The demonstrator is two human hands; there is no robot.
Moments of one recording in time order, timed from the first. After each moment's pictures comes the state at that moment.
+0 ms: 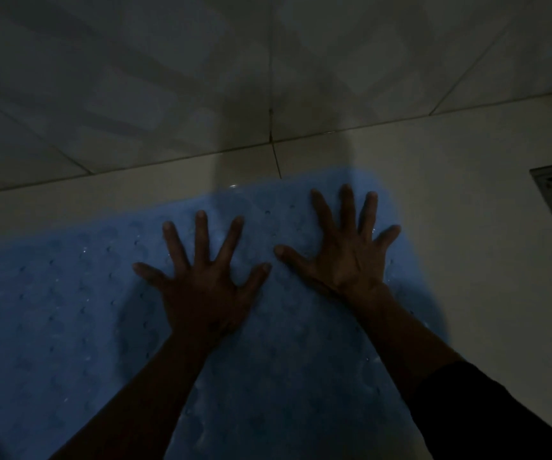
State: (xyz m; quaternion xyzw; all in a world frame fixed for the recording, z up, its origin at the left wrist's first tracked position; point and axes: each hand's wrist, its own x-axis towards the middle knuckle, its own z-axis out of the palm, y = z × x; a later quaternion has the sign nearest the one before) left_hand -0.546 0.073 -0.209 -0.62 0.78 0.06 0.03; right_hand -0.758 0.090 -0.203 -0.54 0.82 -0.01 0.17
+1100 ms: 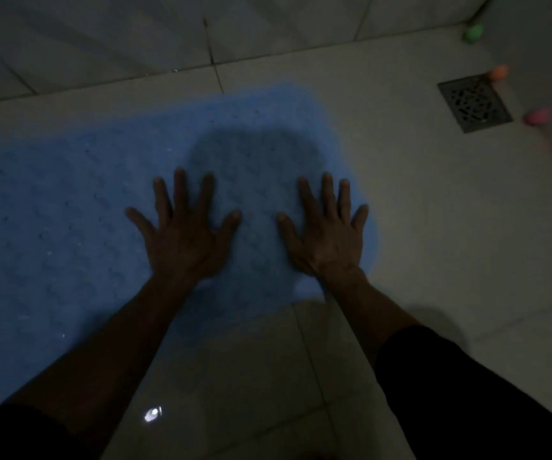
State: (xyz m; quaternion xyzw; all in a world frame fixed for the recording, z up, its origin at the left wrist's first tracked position) left_hand -0.552 0.166 -0.206 -0.59 0.79 0.15 0.01; right_hand -0.752 0.252 -0.208 -0.50 0.85 -0.08 0.14
